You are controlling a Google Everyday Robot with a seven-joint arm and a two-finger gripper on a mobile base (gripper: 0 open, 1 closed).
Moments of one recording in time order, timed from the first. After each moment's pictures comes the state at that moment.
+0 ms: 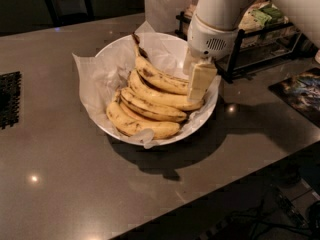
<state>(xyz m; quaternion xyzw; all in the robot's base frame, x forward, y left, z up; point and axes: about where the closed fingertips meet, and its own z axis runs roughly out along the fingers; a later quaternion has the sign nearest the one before) 0.534 -0.072 0.910 -0.71 0.69 0.03 0.09</state>
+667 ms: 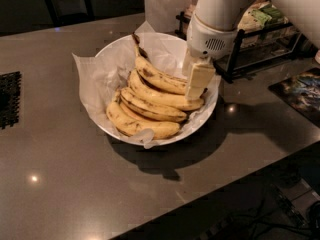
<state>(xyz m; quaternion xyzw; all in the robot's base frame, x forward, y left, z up) 0.537 -0.070 0.909 -0.71 0.69 0.03 0.10</state>
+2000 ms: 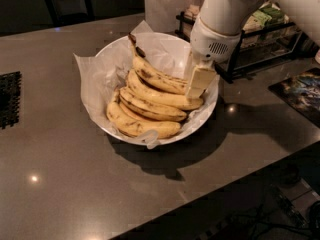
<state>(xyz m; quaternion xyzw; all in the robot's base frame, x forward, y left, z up) 0.539 -0.074 0.904 -0.70 0.70 0.04 0.11</state>
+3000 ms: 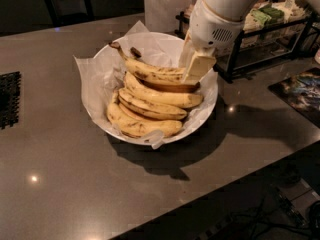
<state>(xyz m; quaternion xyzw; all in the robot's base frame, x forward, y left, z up) 0.536 -0.056 0.940 -0.73 0.66 0.04 0.17</state>
